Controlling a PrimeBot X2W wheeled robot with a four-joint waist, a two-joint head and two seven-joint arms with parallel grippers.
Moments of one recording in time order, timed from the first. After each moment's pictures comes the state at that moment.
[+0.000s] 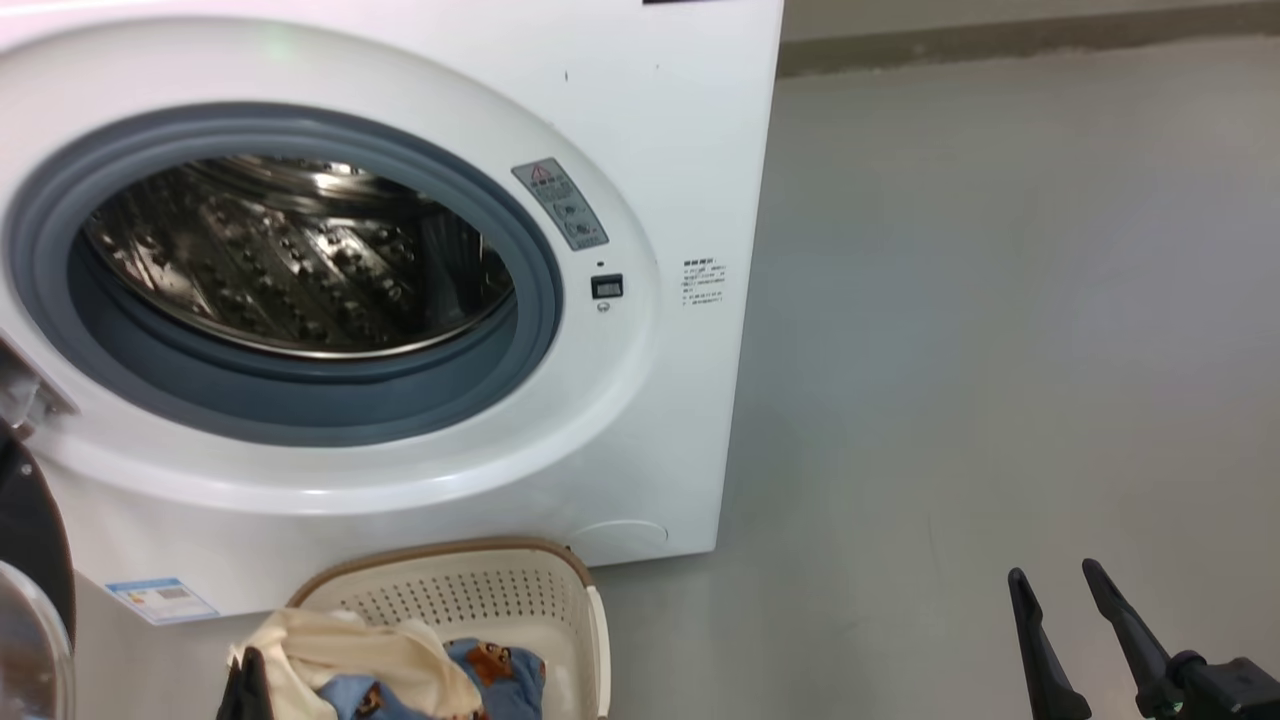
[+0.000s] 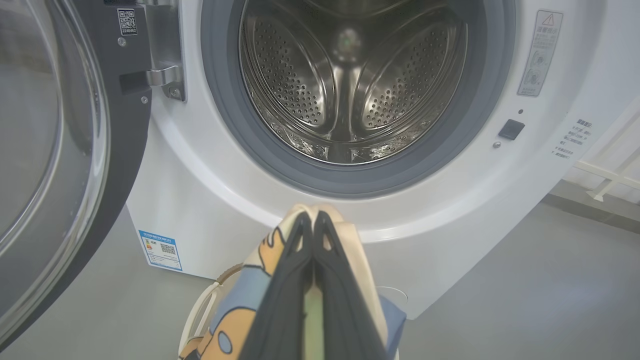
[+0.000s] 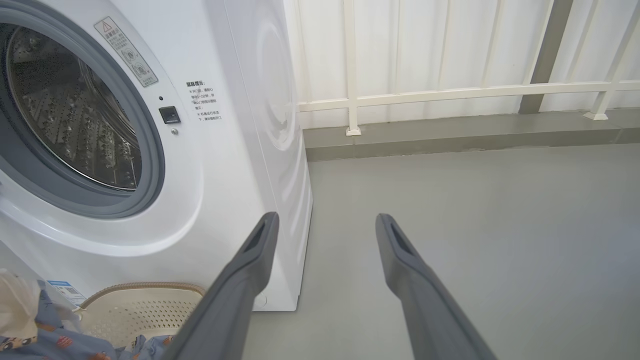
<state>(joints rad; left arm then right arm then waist) 0.20 0.04 0.01 0.03 -0.42 0.00 -0.25 0.15 -0.12 -0.05 0.03 0.23 0.13 -0.26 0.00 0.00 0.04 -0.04</state>
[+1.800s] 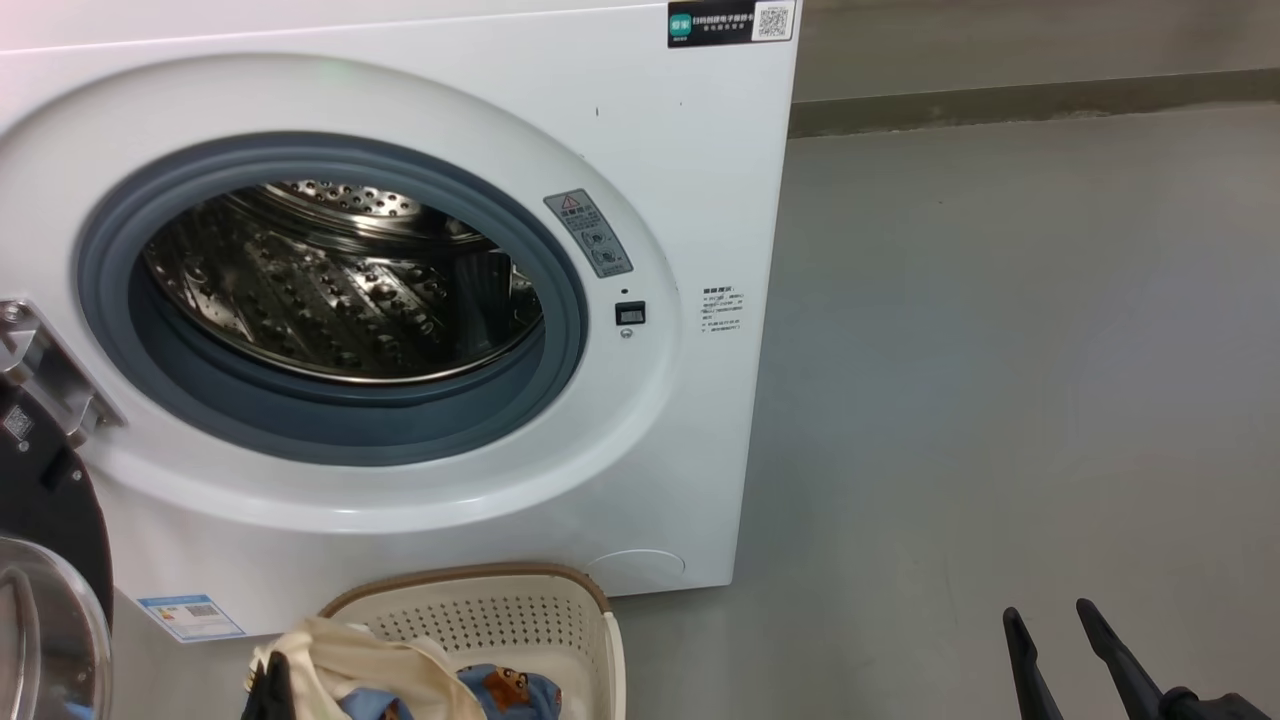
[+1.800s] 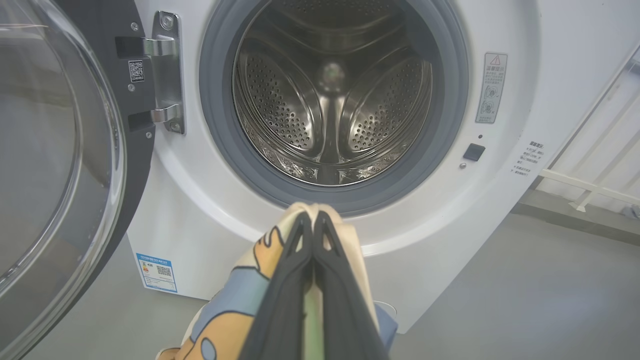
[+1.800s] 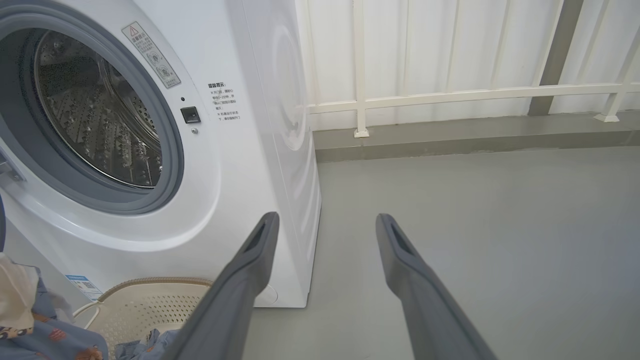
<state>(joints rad) 0.25 0.04 -0.03 -0.05 -0.40 0.00 -0.25 0.21 -0.10 -0.05 0.03 0.22 0.13 -0.26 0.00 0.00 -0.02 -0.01</state>
